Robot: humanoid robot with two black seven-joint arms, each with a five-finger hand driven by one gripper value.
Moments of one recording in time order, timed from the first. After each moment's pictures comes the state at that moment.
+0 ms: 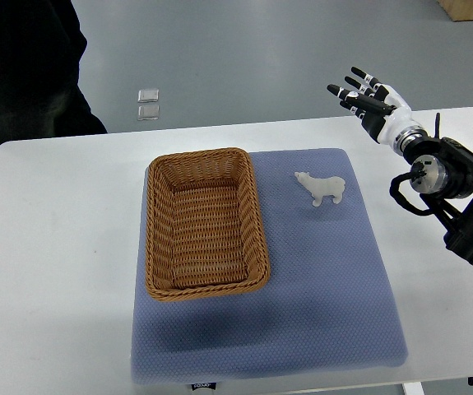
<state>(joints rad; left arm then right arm) 0.04 0.00 -0.16 -0.16 0.04 -0.01 0.04 0.76 -0.23 0.90 0.76 -0.34 -0.04 0.10</state>
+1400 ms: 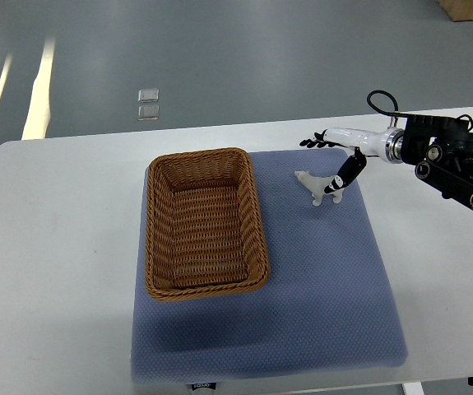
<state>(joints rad) 0.04 0.00 -0.16 -0.16 0.04 -0.01 0.04 1.00 -0.39 0.28 0.78 -1.33 0.25 0.14</state>
